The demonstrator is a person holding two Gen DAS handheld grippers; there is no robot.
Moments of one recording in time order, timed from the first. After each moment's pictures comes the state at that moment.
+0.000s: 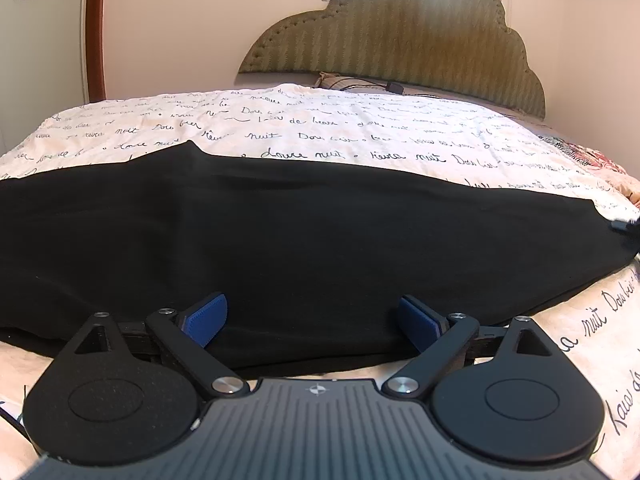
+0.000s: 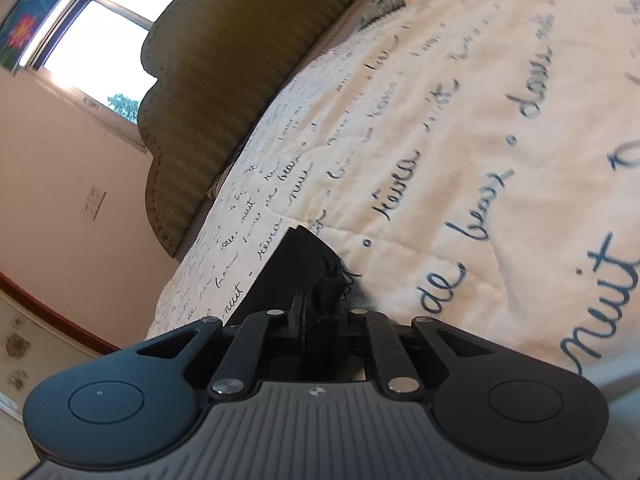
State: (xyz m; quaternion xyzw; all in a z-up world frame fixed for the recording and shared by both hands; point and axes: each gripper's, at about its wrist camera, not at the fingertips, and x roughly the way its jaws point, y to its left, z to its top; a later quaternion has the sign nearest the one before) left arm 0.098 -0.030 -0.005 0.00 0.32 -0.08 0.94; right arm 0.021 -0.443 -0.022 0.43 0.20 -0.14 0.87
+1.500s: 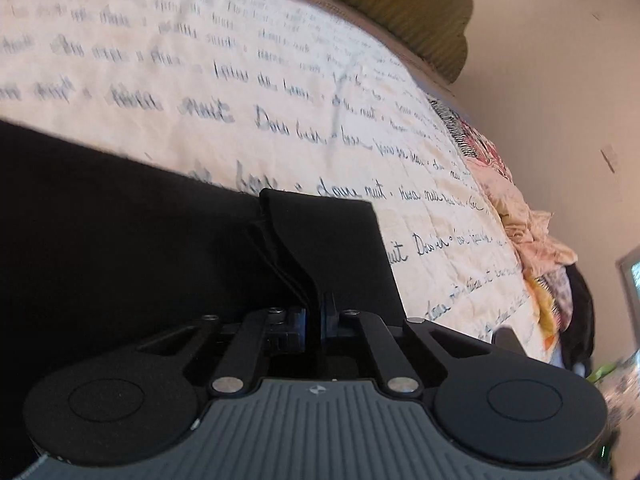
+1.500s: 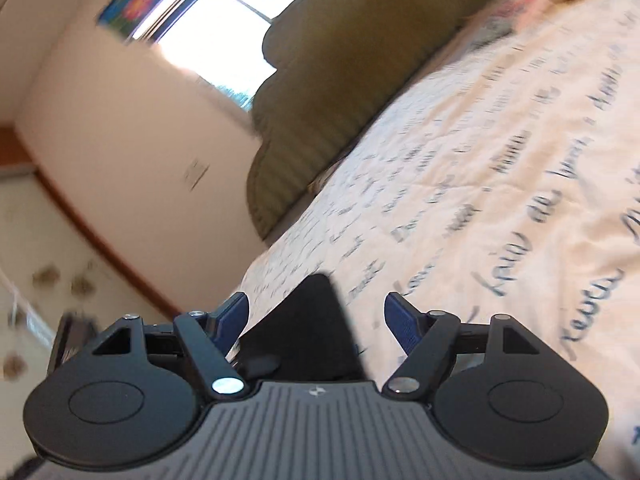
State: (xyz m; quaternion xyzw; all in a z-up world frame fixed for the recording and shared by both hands) left arm 0.216 -0.151 0.026 -0.17 0.48 -0.26 0.82; right arm -0.039 -0.384 -0.020 0.44 0.12 -0.02 0.89
